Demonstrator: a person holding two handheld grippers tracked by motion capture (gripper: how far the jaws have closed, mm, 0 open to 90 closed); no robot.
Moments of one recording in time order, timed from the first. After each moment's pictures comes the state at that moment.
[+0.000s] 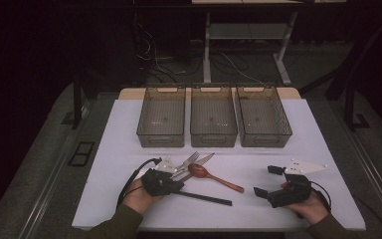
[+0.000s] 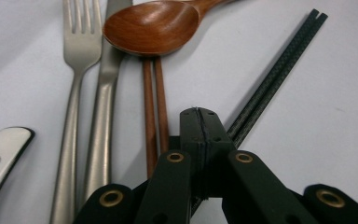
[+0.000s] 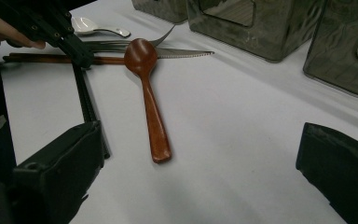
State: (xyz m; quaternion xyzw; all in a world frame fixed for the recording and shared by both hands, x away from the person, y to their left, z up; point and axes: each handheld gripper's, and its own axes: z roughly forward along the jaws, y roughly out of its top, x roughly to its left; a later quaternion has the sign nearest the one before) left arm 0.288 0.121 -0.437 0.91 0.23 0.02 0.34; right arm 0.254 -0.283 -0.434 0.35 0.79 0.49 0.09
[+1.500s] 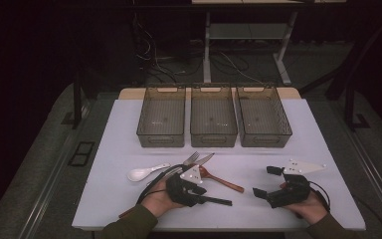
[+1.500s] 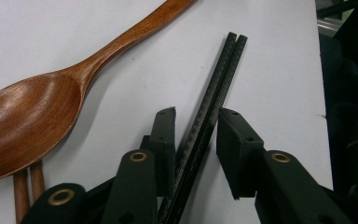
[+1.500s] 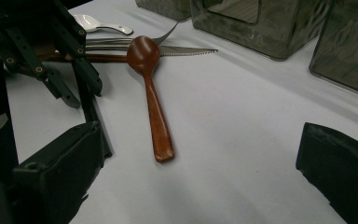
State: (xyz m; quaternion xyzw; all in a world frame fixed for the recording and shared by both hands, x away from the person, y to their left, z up) left arm 0.279 0.060 -0.441 0.93 0.11 -0.02 0.35; right arm 0.255 -0.281 -0.436 0.35 0.79 0.49 0.08
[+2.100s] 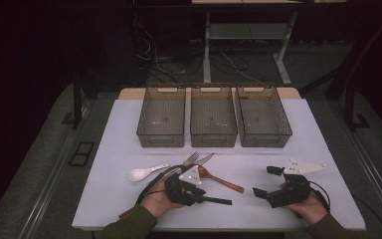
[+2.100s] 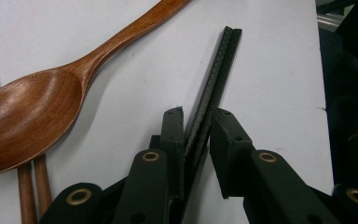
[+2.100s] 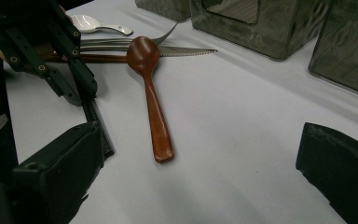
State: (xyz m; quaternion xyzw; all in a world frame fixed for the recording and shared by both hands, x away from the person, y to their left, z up) left arm 0.278 0.063 -0.441 0.93 0.10 -0.02 0.35; right arm 0.255 -0.281 -0.436 0.35 0.79 0.49 0.08
